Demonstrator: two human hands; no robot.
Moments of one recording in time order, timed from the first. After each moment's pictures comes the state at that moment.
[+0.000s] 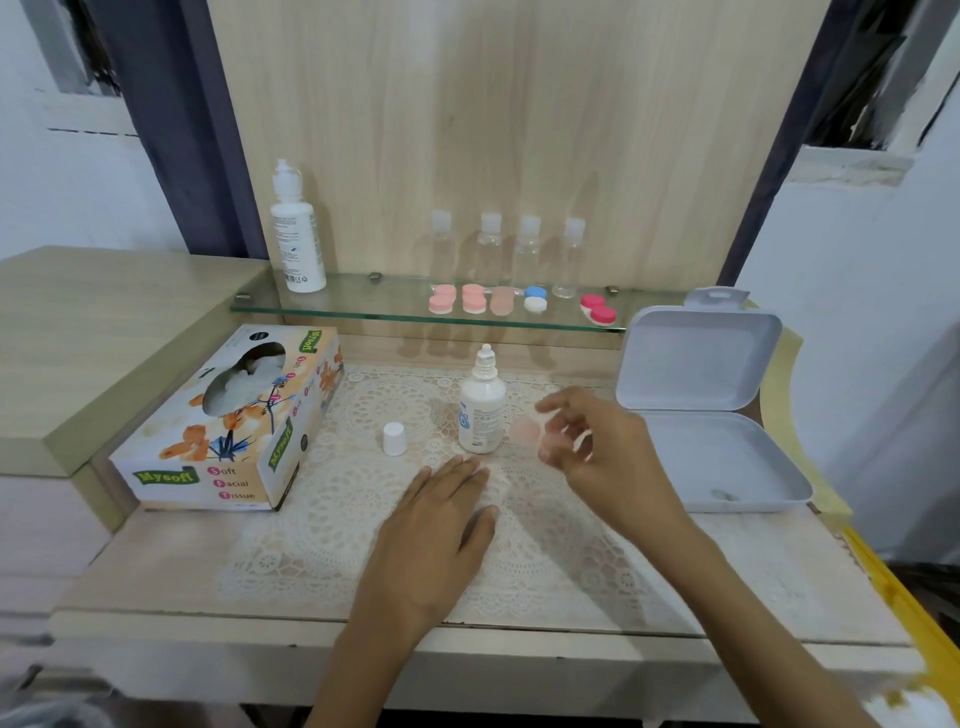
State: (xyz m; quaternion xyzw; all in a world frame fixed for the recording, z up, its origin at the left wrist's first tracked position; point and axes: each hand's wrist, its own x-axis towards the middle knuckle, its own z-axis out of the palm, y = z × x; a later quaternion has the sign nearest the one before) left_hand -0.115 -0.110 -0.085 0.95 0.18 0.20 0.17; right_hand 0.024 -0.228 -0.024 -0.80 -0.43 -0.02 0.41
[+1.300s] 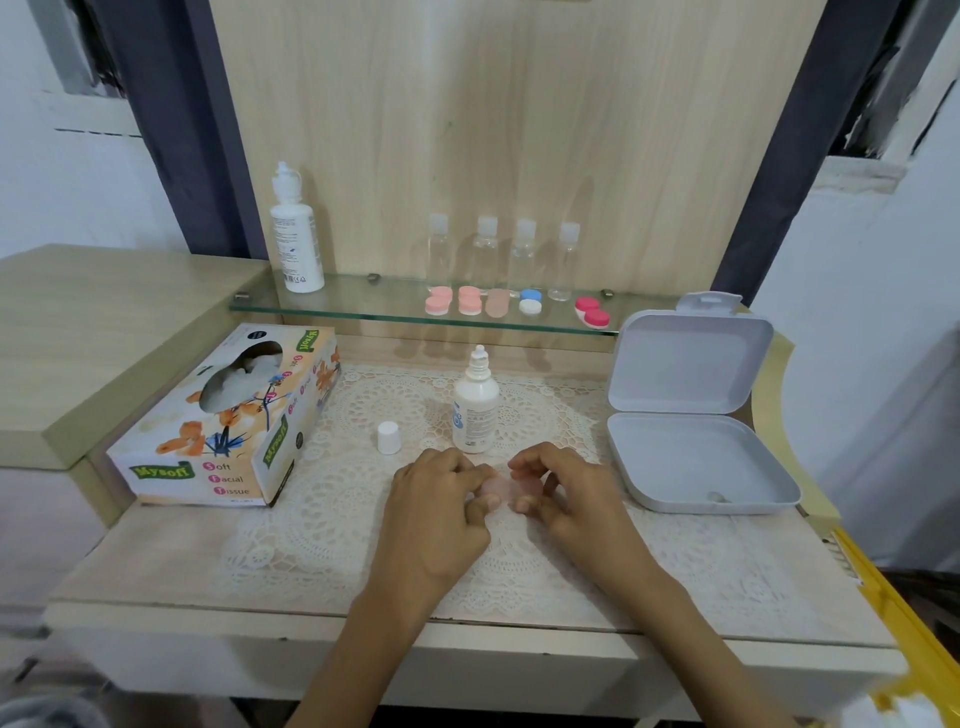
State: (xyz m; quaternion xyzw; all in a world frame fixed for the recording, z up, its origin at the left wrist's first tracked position) left_hand -0.097 -0.117 -0.073 0.92 0.20 0.29 0.18; right_hand 0.016 -0.235 -0.072 -0.76 -0.49 0.00 0.43
